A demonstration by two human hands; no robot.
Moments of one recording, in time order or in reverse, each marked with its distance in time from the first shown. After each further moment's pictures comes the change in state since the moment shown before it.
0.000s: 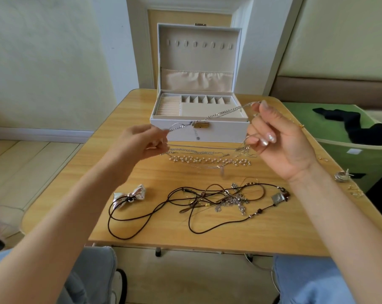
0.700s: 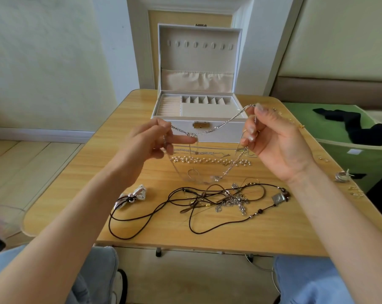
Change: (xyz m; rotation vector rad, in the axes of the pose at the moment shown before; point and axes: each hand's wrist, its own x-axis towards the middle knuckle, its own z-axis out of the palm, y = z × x) left_hand -0.007 0.004 0.007 0.008 -0.148 0.133; right_hand -0.001 0.004 0.004 -0.123 0.021 -0.042
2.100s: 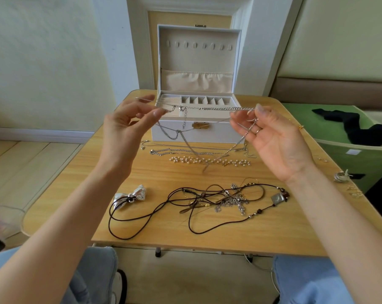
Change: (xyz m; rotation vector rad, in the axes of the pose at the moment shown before) left_hand 0.010 -0.003 -0.012 -0.032 0.326 0.322; right_hand 0.007 0.006 -0.014 0.092 -0.012 -0.074
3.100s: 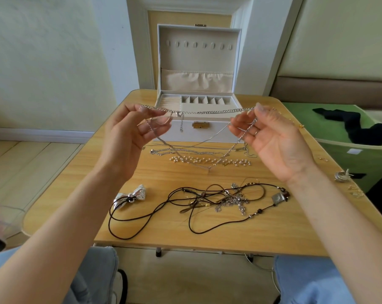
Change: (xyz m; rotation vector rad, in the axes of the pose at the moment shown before) left_hand -0.003 0.004 0.003 -0.457 -0.006 -0.172; right_hand -0.004 -0.001 0.007 -0.038 0.006 0.013
